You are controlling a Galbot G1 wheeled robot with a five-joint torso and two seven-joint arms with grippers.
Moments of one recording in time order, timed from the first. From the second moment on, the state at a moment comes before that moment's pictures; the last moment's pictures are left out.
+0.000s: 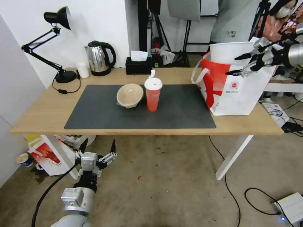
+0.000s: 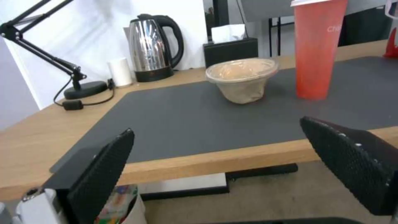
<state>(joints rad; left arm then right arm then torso) 1.80 -1.50 -0.55 -2.30 0.00 0.00 0.00 -1.99 -0.50 1.37 1.26 1.29 -0.13 -0.75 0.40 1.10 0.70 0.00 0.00</state>
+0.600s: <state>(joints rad) 1.80 -1.50 -0.55 -2.30 0.00 0.00 0.00 -1.84 -0.49 1.27 1.45 1.36 -0.13 -0.72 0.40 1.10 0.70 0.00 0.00</state>
